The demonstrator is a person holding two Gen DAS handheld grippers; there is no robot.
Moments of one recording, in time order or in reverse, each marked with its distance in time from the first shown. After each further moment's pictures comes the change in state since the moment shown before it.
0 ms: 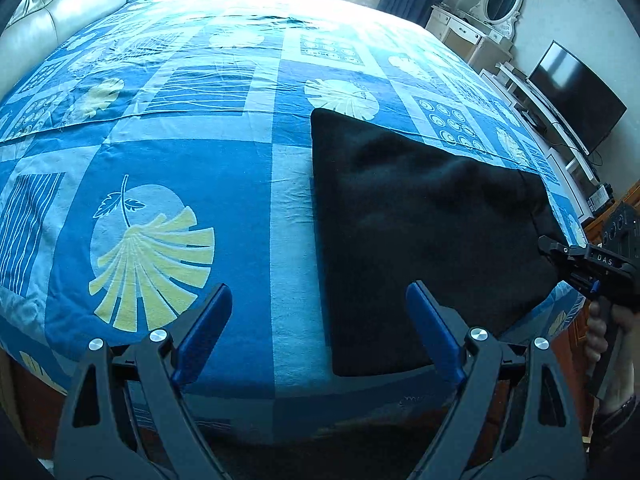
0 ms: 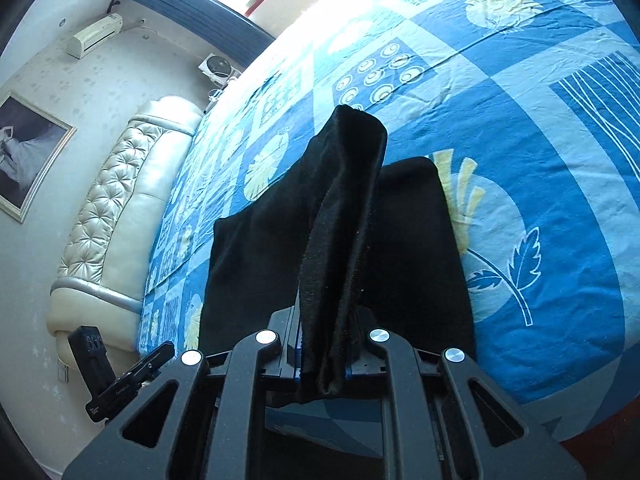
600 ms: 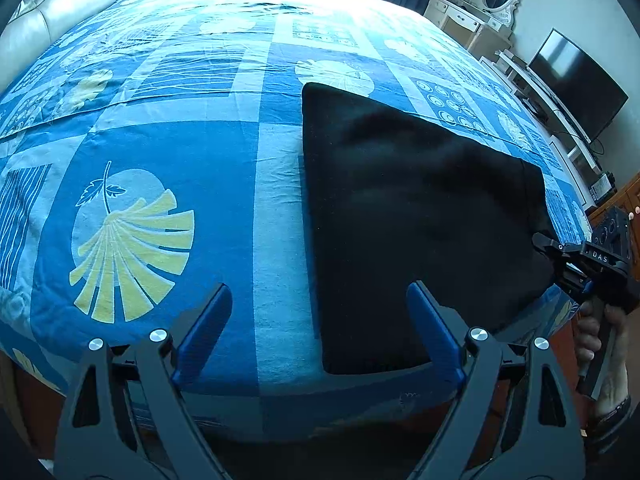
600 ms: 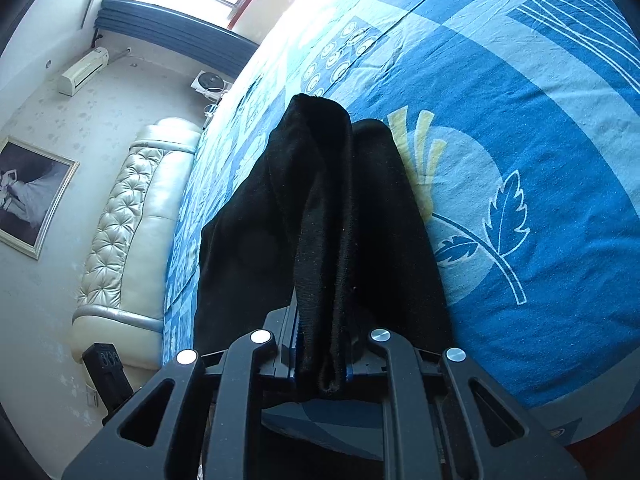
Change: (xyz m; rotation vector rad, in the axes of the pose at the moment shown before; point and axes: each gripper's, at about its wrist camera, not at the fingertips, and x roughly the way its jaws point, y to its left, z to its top) left arm 0.016 -0.006 -0.008 0.015 0.035 0.003; right arm 0.002 -0.041 -0.010 0.129 -0.017 0.104
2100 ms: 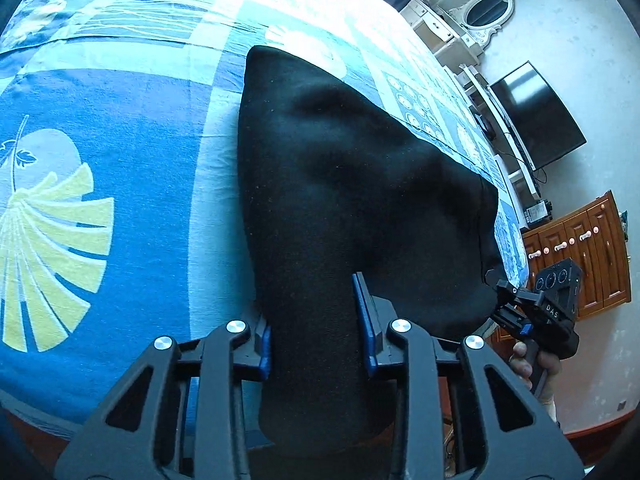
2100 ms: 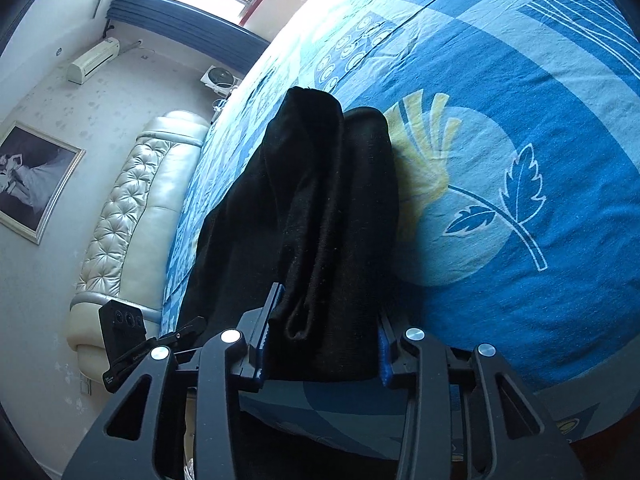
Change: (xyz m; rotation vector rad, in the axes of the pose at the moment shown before) left arm 0.042 0.021 0.014 -0.131 0.086 -0.312; right arm 0.019 0.020 -0.015 -0.073 0.012 0.011
